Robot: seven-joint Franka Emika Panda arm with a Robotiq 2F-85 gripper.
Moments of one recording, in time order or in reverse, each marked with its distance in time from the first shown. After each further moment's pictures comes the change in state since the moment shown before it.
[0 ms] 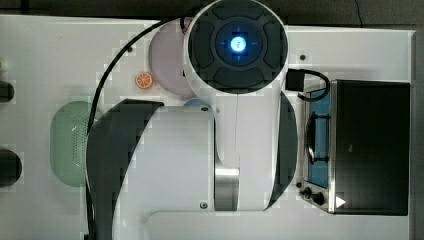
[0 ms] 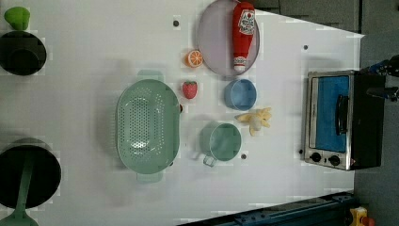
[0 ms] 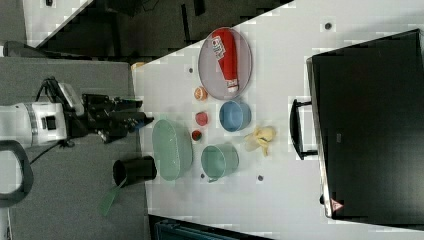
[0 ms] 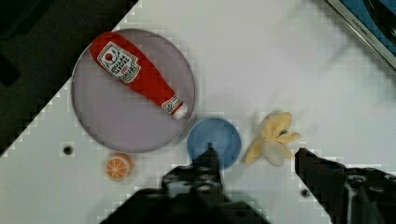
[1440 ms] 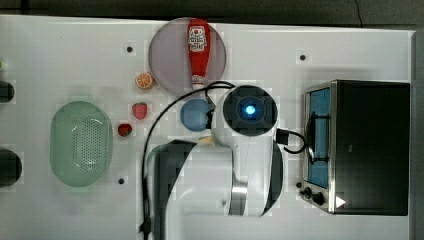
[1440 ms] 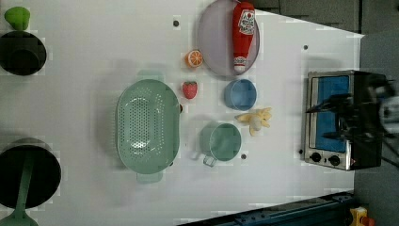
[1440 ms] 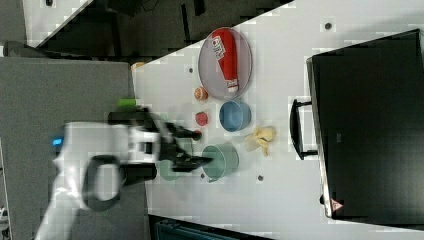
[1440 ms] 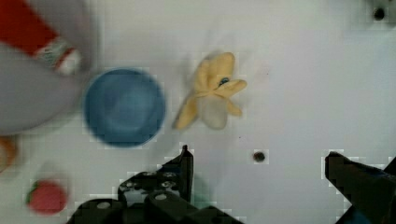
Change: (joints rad) arm -0.025 -0.028 -0.040 -0.469 0.023 0.243 0.019
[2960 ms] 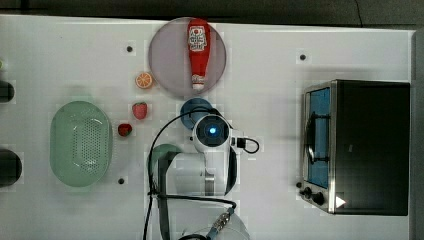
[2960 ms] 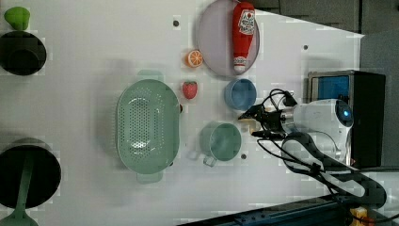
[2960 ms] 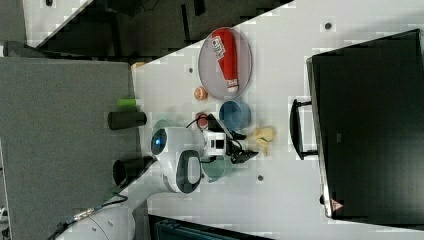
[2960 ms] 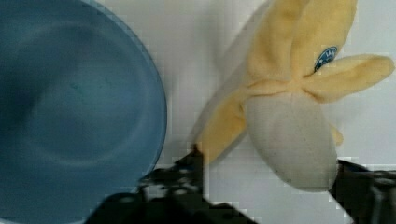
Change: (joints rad) arm 0.024 0.435 0.070 -0.188 0.013 0.645 0.005
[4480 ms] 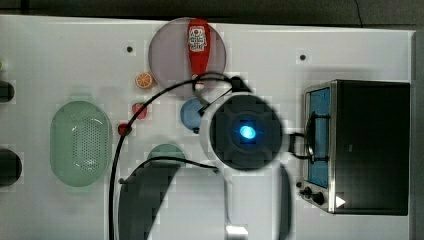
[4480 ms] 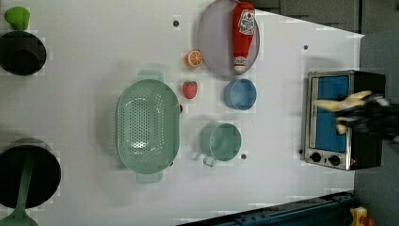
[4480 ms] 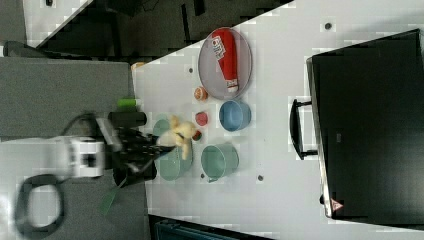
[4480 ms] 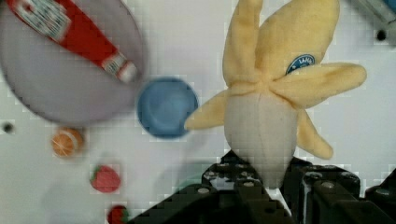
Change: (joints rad) arm -0.013 -0.589 -0.045 0.352 -0.020 -0.799 0.004
